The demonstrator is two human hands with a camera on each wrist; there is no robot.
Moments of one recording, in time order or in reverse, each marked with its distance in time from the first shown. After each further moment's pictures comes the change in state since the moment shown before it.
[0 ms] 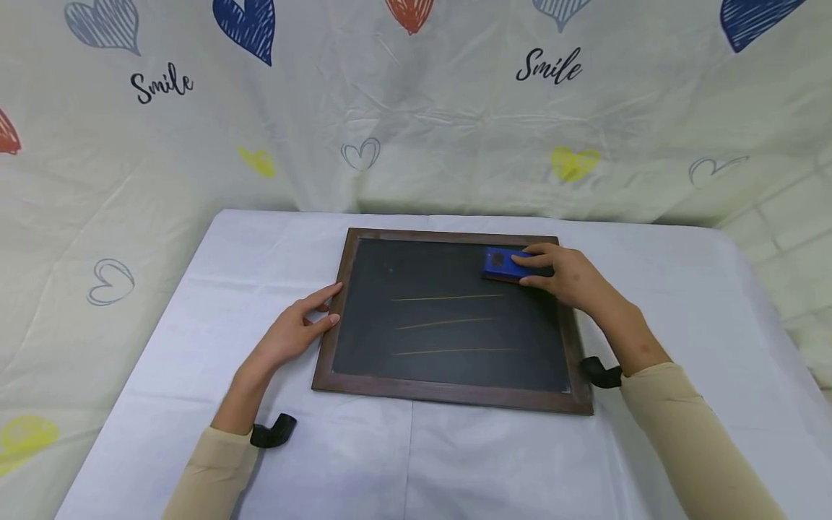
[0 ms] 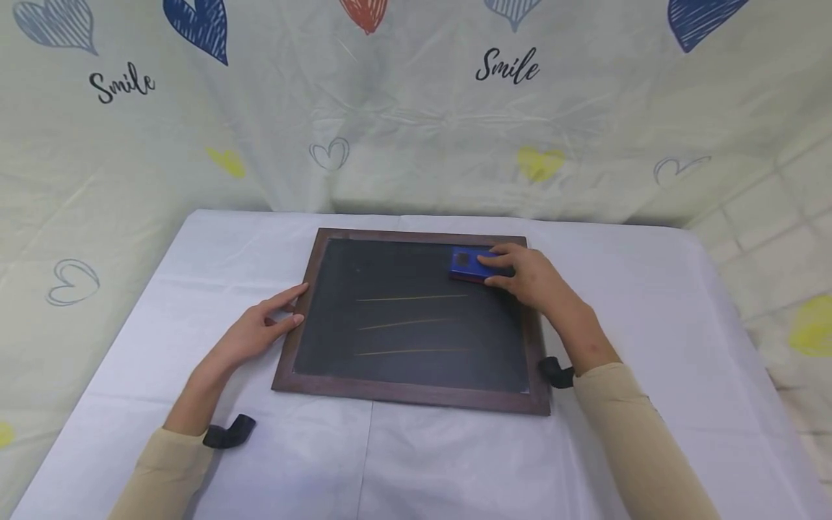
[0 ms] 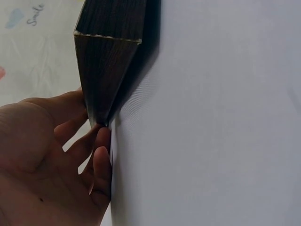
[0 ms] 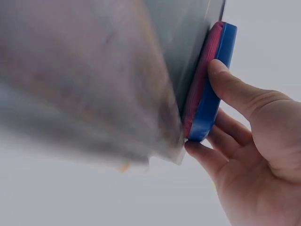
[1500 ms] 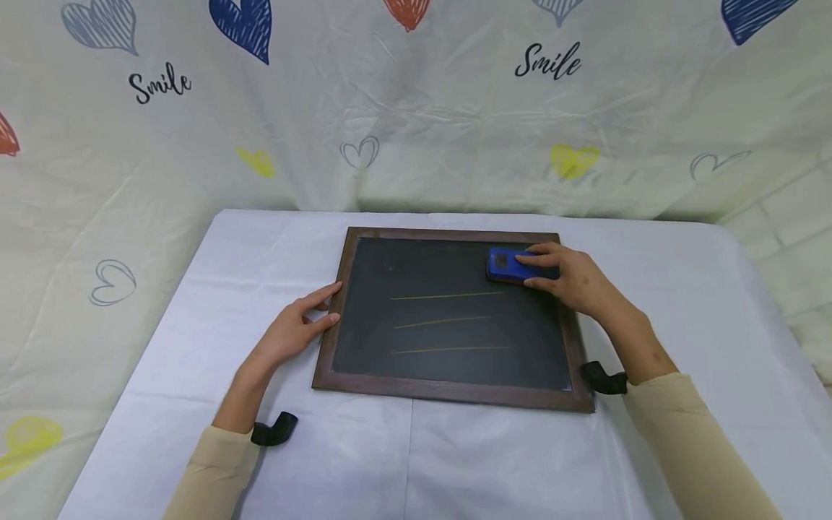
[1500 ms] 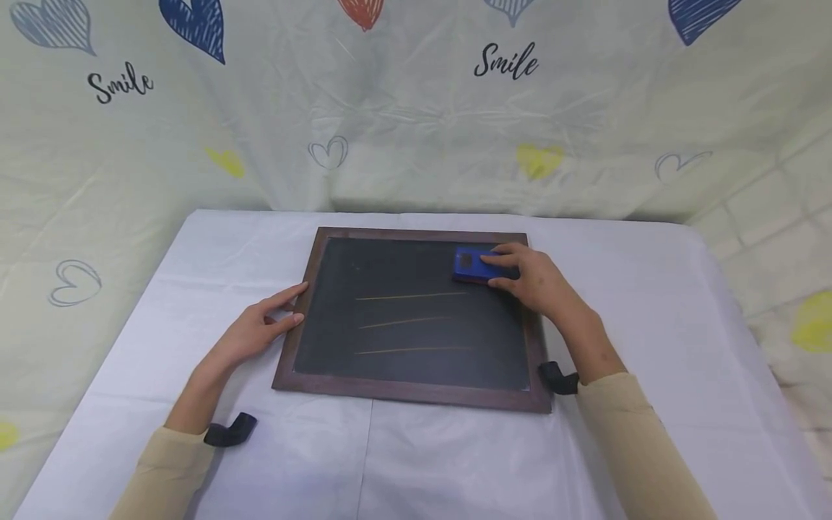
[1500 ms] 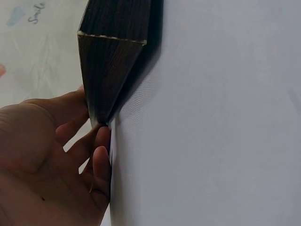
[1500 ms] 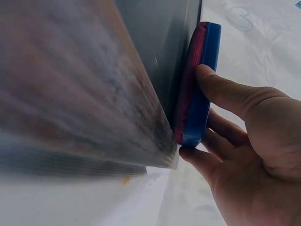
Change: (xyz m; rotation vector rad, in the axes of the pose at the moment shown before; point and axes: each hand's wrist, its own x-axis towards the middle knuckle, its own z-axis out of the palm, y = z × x) left_hand 0.002 -0.004 0.001 0.013 0.009 -0.027; right_hand -0.012 0.002 0.002 0.038 0.074 -0.024
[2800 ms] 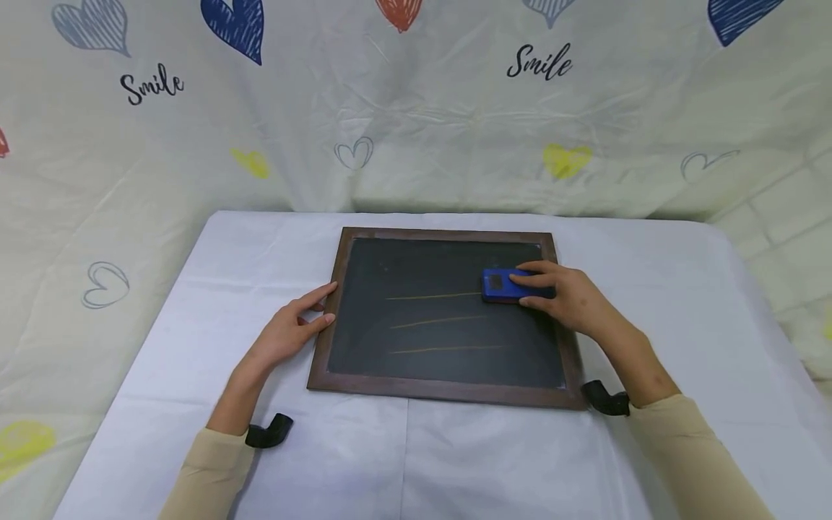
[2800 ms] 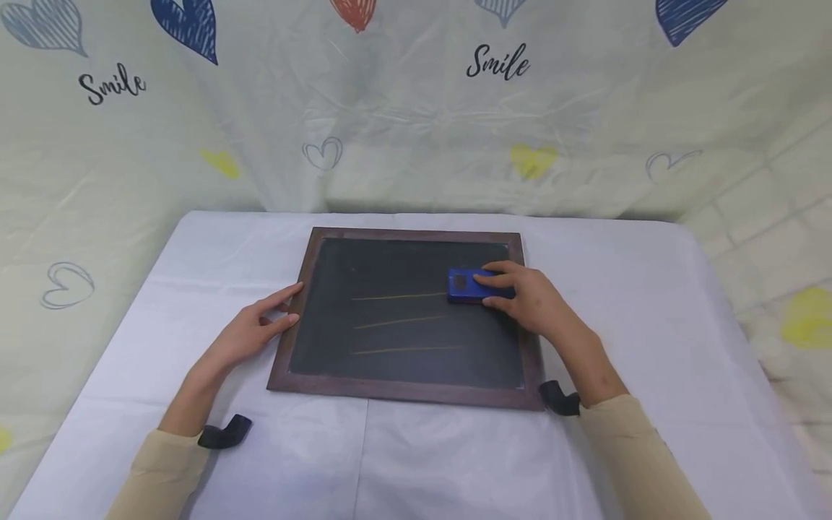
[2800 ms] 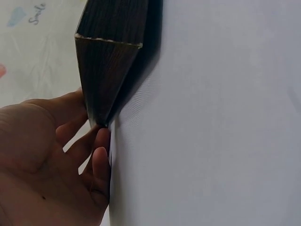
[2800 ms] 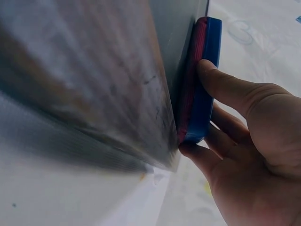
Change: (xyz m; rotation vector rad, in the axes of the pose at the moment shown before) left_hand -0.004 0.003 0.001 -0.001 0.005 -0.018; right_hand -0.027 -0.003 0.013 -0.005 0.031 -0.087
